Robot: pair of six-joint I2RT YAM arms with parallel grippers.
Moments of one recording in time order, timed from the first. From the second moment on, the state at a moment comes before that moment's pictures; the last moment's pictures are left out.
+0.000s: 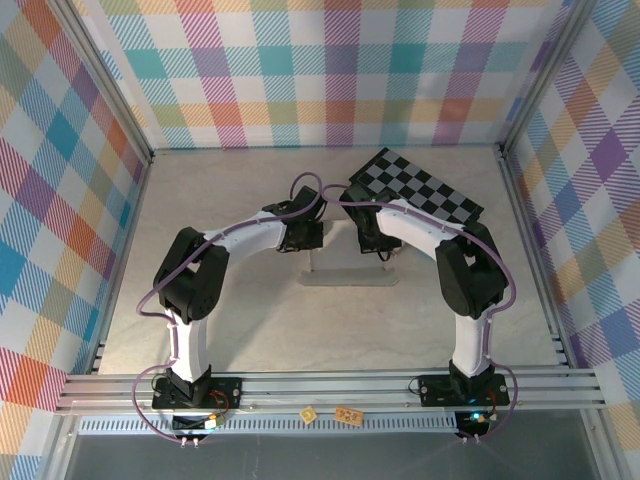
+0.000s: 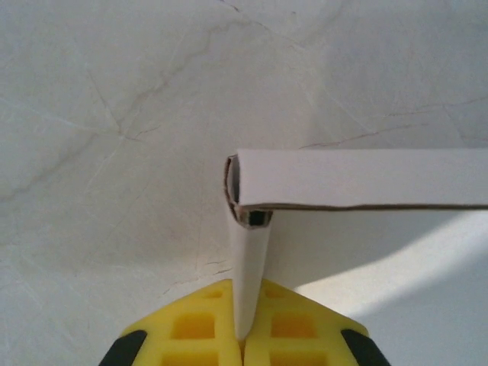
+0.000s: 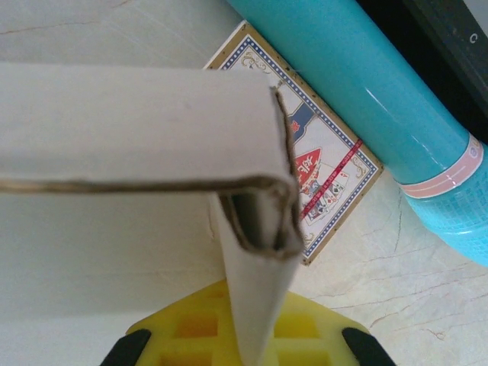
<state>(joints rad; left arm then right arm) -0.61 1.95 1.38 -0.53 -0.10 -0.57 0.60 1.93 1.45 -0.95 0.40 0.54</state>
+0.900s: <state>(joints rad) -0.66 1.94 1.35 -0.56 -0.21 -0.58 0.60 1.93 1.46 -0.96 0.39 0.54</state>
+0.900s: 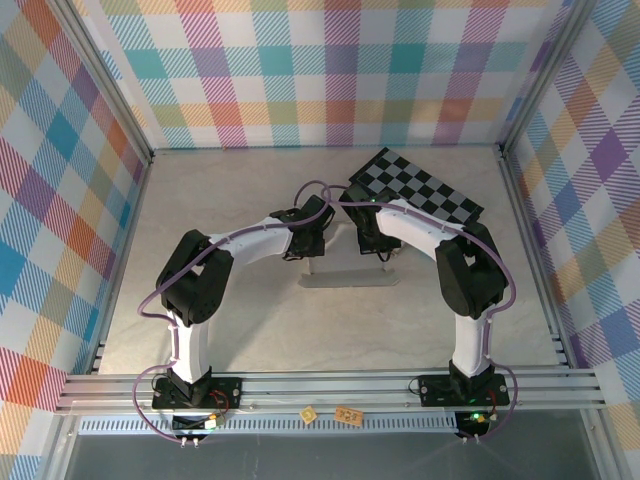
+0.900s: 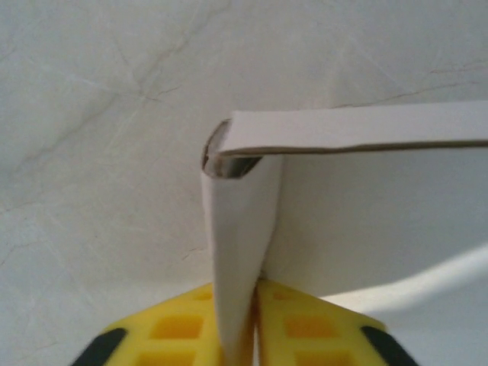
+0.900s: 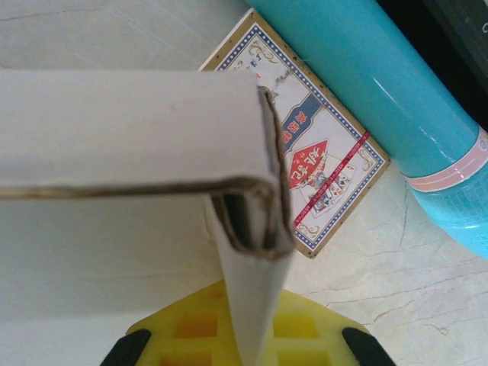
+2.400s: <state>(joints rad) -0.63 1.75 1.44 -0.81 -0.30 -0.76 0.65 1.99 1.53 -1.10 0.43 0.76</state>
